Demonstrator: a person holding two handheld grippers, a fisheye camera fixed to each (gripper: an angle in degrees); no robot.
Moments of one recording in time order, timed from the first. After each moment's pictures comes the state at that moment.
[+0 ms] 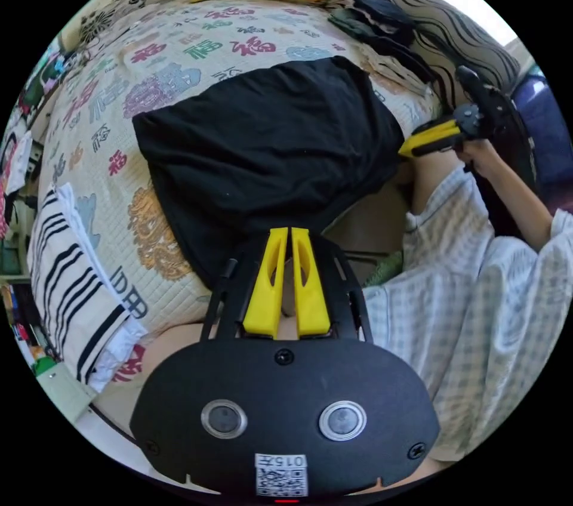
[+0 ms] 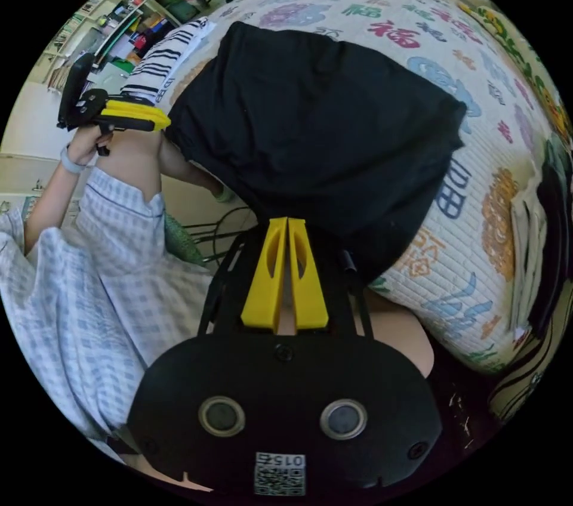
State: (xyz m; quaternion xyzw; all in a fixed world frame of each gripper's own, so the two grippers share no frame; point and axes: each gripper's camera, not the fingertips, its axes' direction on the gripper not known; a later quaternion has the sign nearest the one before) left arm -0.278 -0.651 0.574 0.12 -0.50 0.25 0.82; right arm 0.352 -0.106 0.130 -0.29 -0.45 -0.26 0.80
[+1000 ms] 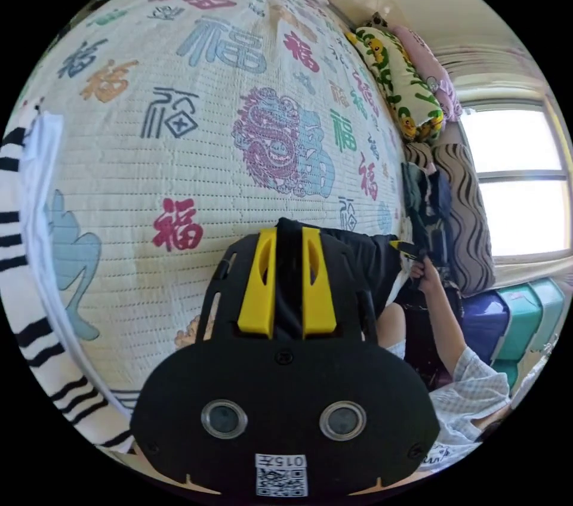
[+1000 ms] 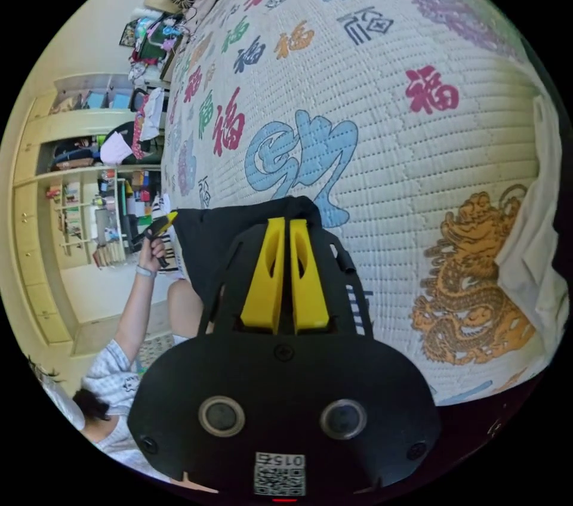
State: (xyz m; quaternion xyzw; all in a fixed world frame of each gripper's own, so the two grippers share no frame) left arm -0.253 -0.753 0.236 0.30 -0.24 0.05 0.92; right arm 0.507 -0.353 0.359 -0.38 -0.54 0.09 0.75
